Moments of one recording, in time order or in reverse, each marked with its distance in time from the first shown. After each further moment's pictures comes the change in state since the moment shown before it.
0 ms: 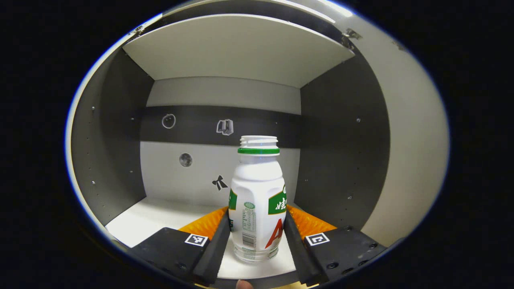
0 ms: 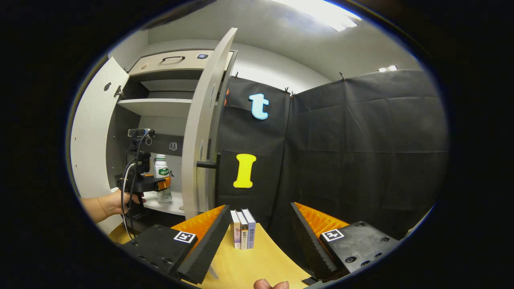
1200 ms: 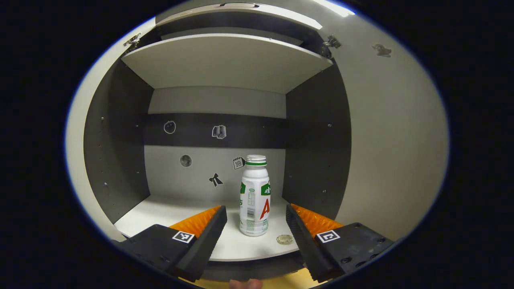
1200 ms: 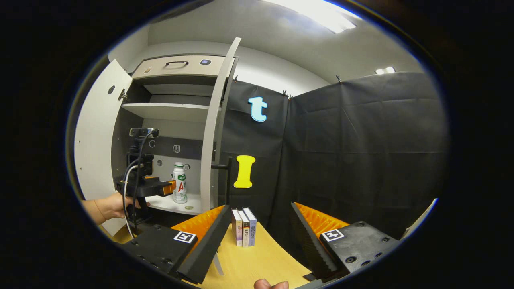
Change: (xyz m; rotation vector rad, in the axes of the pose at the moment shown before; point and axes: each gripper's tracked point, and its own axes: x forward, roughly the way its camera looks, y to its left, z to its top) left arm -0.012 -0.026 -0.010 0.034 0.038 -0.035; right arm -0.026 -0.001 0.003 -0.006 -0.004 -0.031
